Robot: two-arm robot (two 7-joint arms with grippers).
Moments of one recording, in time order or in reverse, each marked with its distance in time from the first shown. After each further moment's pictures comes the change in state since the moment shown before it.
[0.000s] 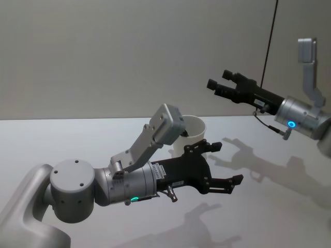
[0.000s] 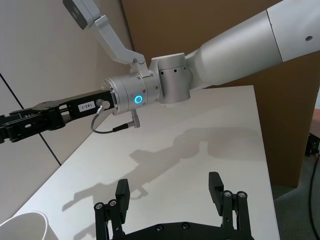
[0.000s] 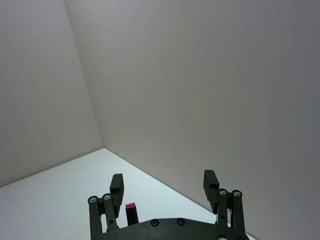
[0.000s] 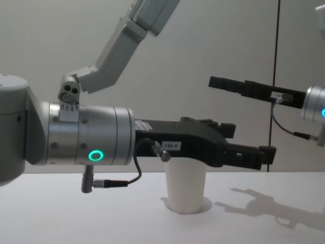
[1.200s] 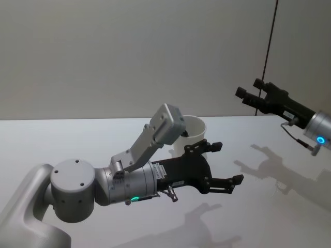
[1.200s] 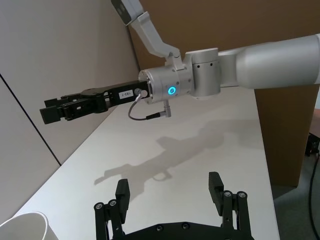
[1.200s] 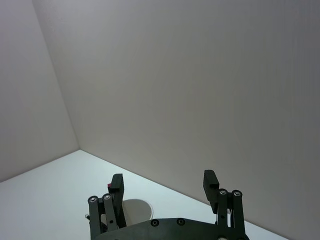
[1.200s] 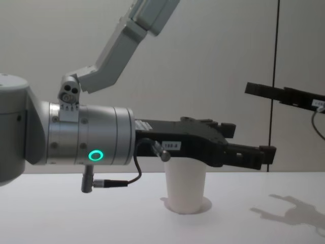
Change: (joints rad) left arm 0.000 0.000 0.000 0.000 0.000 0.000 0.000; right arm -0.404 0.138 0.089 -0.682 -0.004 0.239 -0.207
